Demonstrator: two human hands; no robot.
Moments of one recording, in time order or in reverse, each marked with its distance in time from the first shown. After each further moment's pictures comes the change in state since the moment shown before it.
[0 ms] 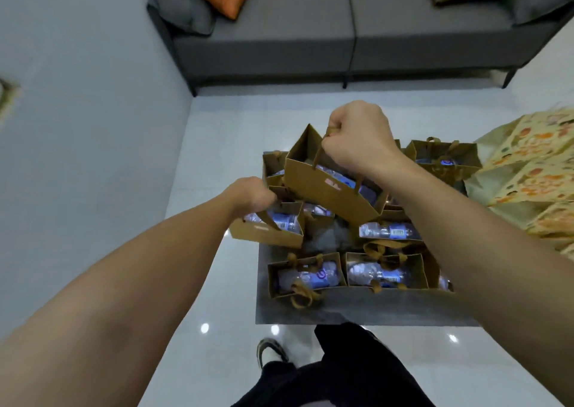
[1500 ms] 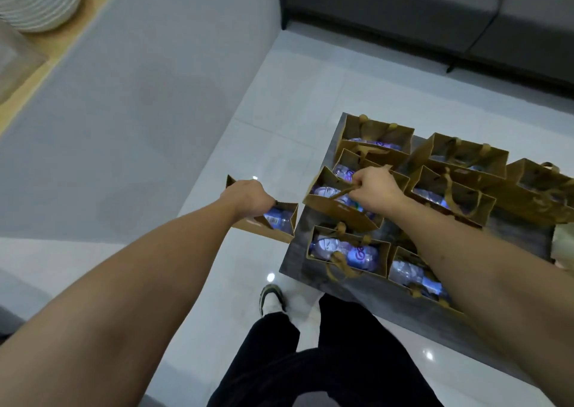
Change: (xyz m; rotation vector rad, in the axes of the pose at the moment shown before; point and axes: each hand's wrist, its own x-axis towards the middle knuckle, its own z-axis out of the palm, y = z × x) left_hand -0.057 -0.159 0.064 -0.146 0.034 -0.323; right_hand -0.006 0.041 0.194 -0.249 -0.617 -0.028
